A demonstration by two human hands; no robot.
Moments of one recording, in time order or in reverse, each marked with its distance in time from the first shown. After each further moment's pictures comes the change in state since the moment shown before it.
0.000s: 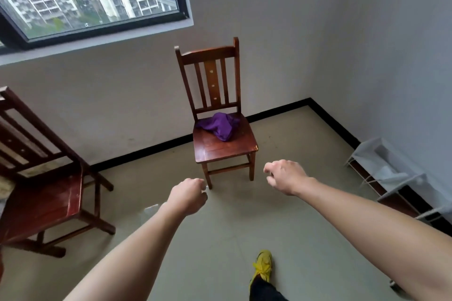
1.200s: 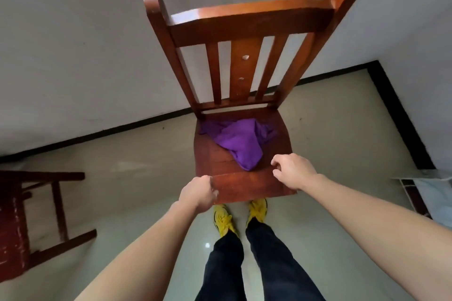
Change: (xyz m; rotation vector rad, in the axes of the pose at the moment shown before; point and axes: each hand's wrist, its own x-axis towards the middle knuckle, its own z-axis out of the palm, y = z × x) left_hand 0.567 -0.119 -0.010 -0.292 -0.486 -0.166; right_hand 0.586 0.052 0.043 0.137 -0.418 0.149
